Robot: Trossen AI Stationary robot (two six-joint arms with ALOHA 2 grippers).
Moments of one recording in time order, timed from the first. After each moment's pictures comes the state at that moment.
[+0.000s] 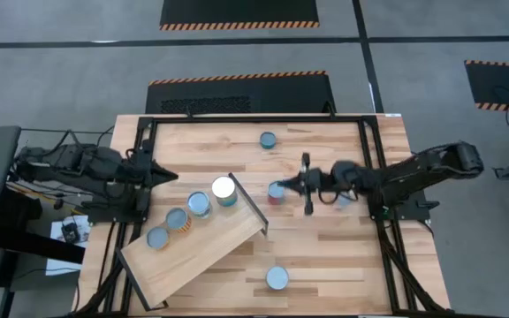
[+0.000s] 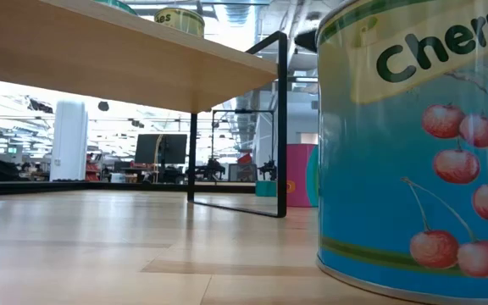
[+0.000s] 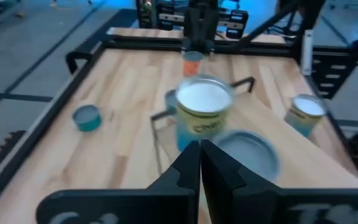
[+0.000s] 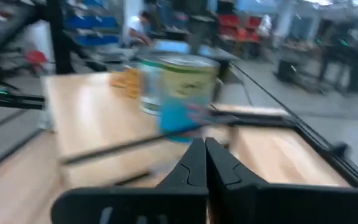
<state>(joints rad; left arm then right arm) -0.21 0.59 0.94 -0.80 -0.27 -0.15 0.02 1.23 0.46 0.77 0.03 -0.07</state>
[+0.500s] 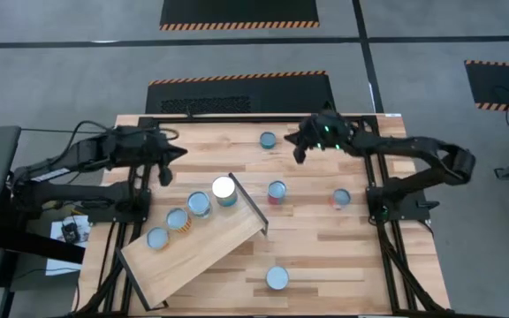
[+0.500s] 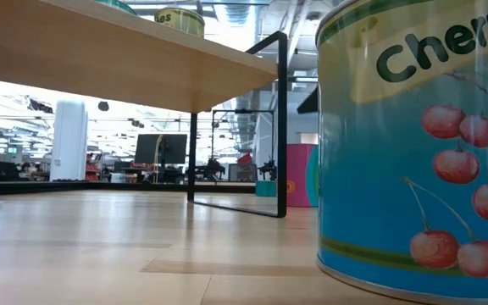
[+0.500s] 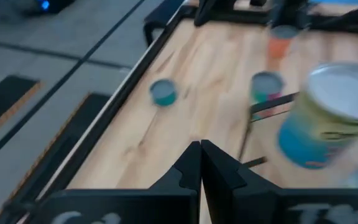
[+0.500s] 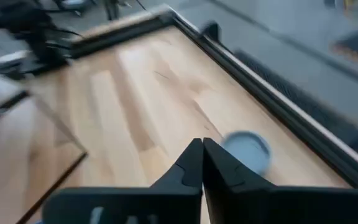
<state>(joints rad) 0.26 0.70 0.94 -0.77 -0.14 0.02 -0.53 1.32 0.72 0.17 -0.15 0.09</state>
